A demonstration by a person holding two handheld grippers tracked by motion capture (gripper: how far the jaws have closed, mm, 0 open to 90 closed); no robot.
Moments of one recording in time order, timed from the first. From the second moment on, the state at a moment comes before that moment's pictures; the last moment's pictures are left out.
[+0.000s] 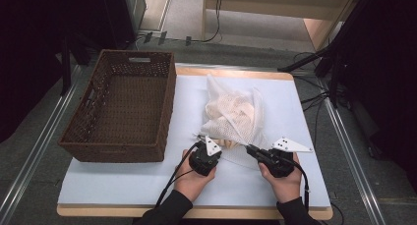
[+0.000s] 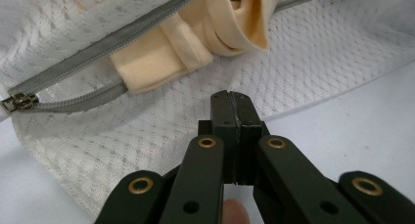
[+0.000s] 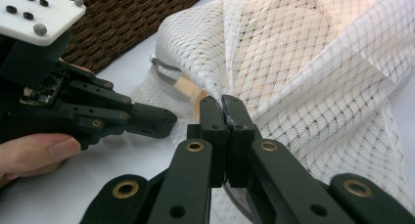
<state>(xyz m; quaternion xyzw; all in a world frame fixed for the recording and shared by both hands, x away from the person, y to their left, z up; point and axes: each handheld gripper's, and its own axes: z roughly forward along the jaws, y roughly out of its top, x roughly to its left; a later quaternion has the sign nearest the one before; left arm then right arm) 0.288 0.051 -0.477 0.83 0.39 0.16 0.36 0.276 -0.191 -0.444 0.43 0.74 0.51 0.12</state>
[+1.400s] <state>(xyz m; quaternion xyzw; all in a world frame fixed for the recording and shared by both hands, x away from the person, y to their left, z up) 0.299 0.027 -0.469 0.79 0.45 0.12 0.39 0.272 -0.191 -0.450 0.42 0.74 0.51 0.12</state>
